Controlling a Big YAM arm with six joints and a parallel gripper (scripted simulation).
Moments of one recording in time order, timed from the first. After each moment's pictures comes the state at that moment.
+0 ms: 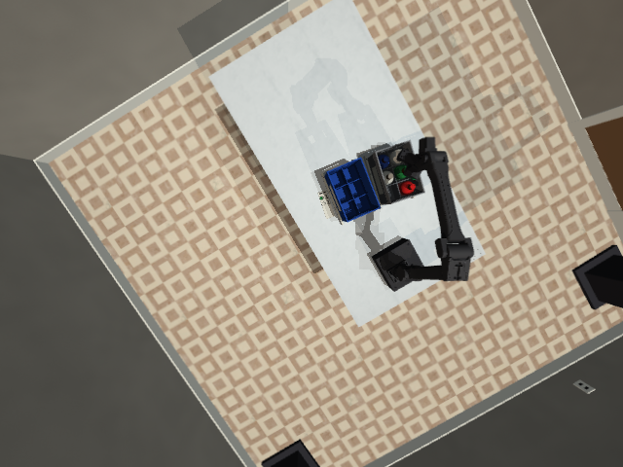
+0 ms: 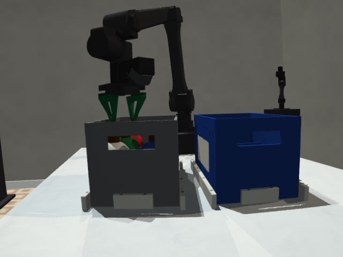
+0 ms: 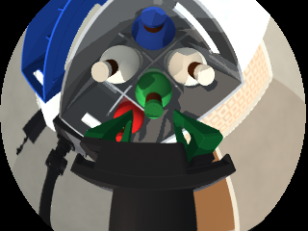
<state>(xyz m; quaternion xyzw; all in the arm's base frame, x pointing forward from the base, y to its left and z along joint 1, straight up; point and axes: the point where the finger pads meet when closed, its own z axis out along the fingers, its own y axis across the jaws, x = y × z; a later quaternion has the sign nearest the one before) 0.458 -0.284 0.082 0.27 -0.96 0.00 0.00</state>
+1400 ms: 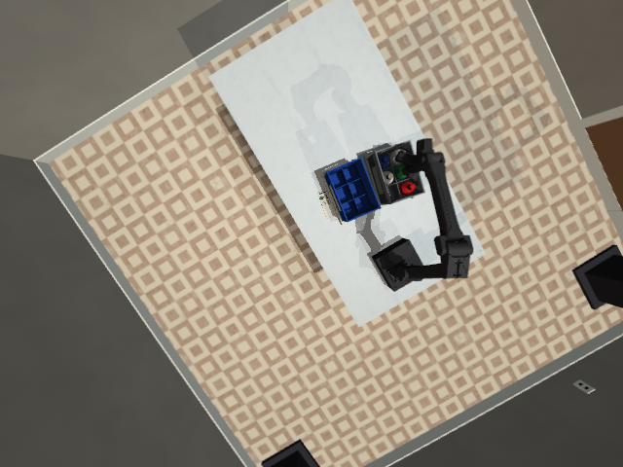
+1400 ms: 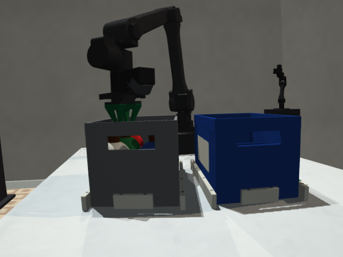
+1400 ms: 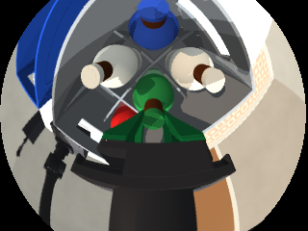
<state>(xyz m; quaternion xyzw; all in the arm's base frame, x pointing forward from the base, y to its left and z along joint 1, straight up) 0.459 -0.283 0.060 0.27 -0.96 0.00 0.00</state>
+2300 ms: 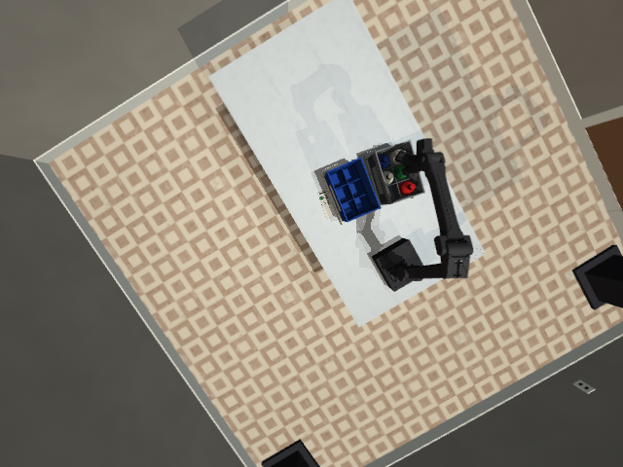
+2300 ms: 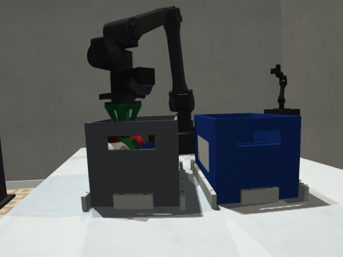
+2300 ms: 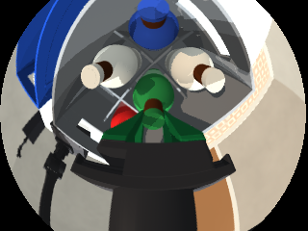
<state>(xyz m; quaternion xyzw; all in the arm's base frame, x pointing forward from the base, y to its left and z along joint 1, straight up) 0.459 -0.283 0.060 0.27 -0.96 0.00 0.00</state>
